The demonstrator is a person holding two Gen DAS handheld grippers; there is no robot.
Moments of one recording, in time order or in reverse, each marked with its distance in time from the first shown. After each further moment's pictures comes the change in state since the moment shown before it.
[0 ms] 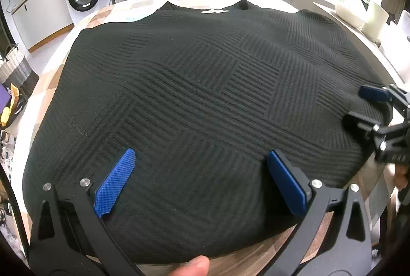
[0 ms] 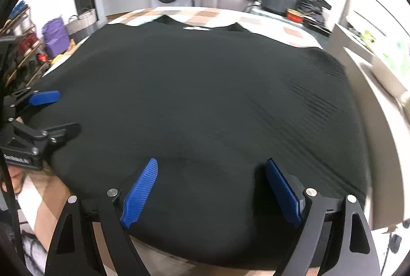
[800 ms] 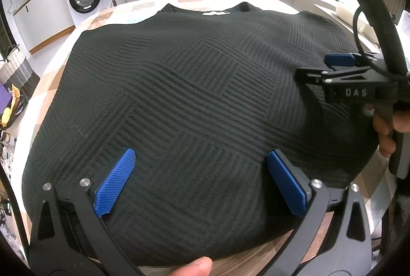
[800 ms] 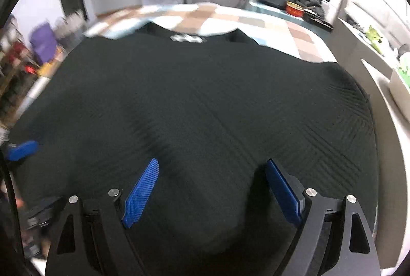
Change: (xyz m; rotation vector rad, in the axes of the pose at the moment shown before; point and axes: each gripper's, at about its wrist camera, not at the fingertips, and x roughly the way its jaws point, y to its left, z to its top) left arm 0.000 0.001 -0.002 0.001 -0.014 0.003; right arm 0.059 0.010 0.079 0.031 0.053 -0.021
